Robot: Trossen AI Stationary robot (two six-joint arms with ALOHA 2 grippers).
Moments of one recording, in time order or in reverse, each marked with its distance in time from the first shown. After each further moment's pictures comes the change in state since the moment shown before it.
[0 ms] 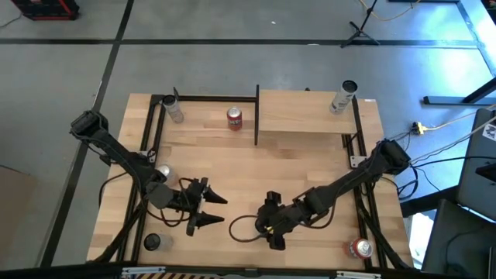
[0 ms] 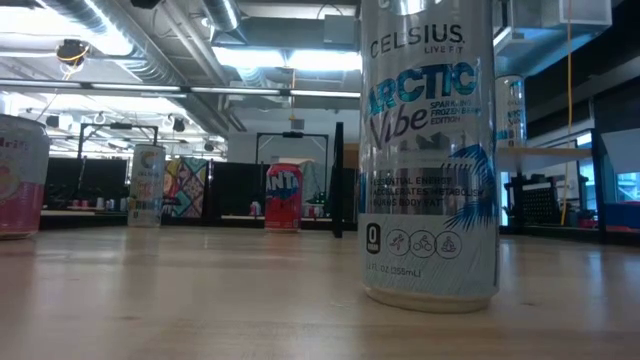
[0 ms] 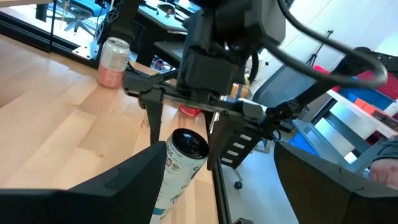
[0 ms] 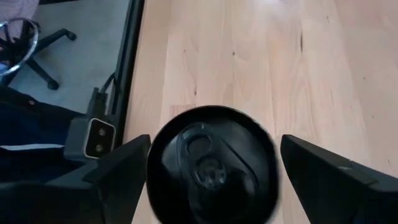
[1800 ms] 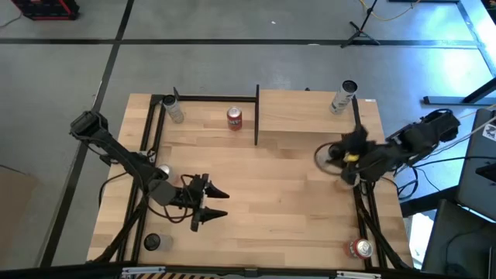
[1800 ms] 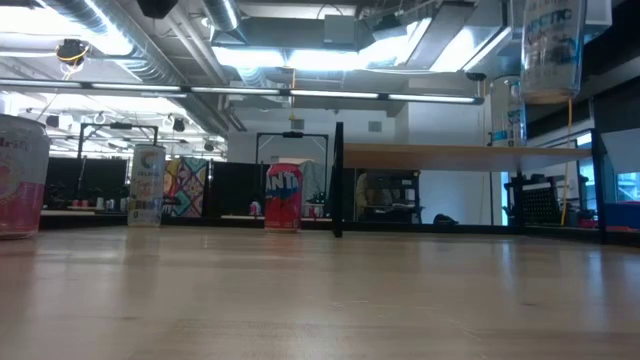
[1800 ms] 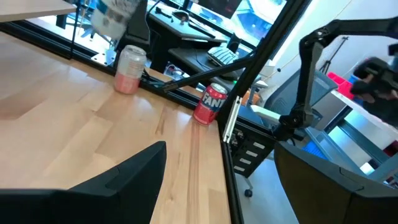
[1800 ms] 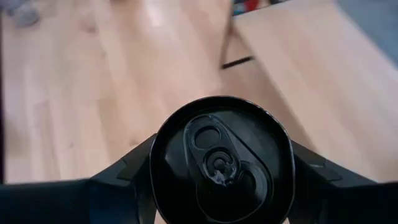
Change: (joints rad) left arm 0.042 0.000 -0.001 -0.001 -0.017 0.002; right arm -0.004 -0.825 0.000 -0.997 0.415 0.261
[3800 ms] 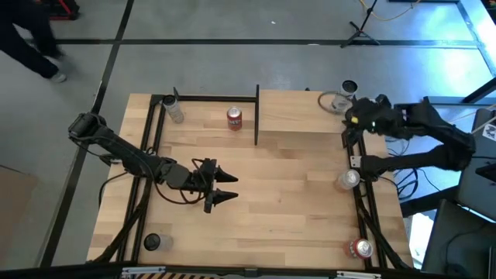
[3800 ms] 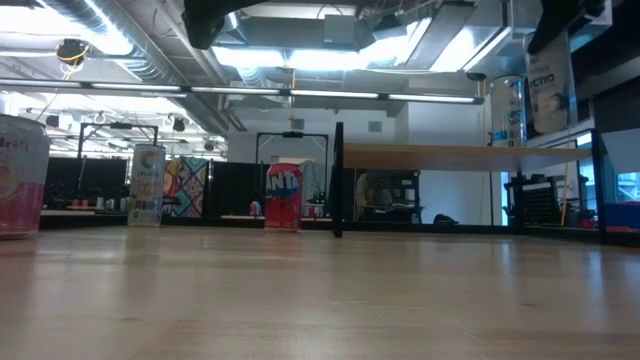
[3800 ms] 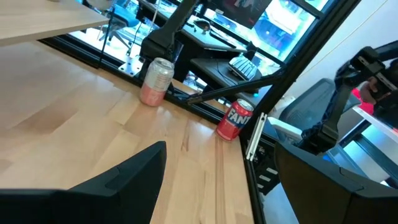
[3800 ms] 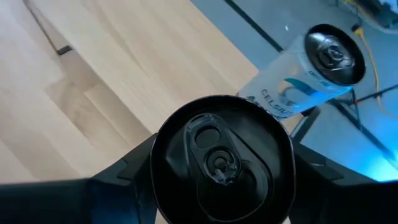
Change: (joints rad) left arm 0.202 0.000 0.000 0.001 0.140 -0.001; right arm -0.755 -0.083 -0.026 -0.058 -0.061 -0.445
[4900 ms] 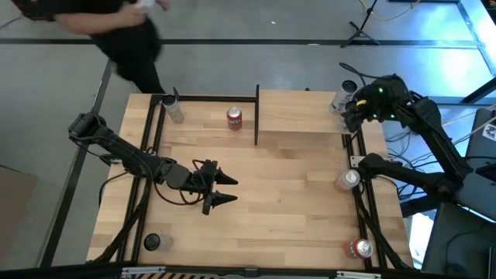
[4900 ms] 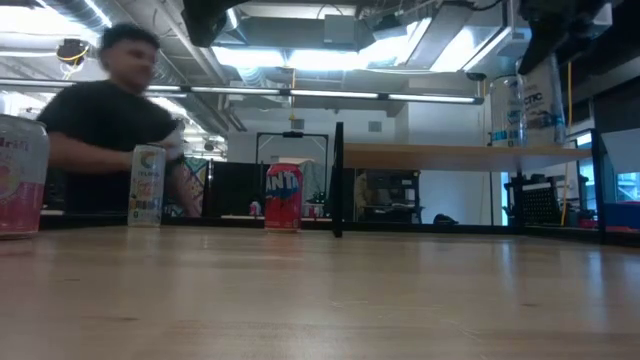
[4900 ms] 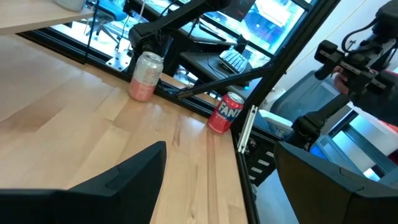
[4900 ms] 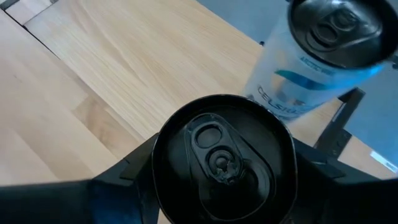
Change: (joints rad) left arm 0.000 0.000 0.000 0.000 0.052 0.009; right arm -0.679 -0.053 -0.109 0.215 -0.577 -0.376
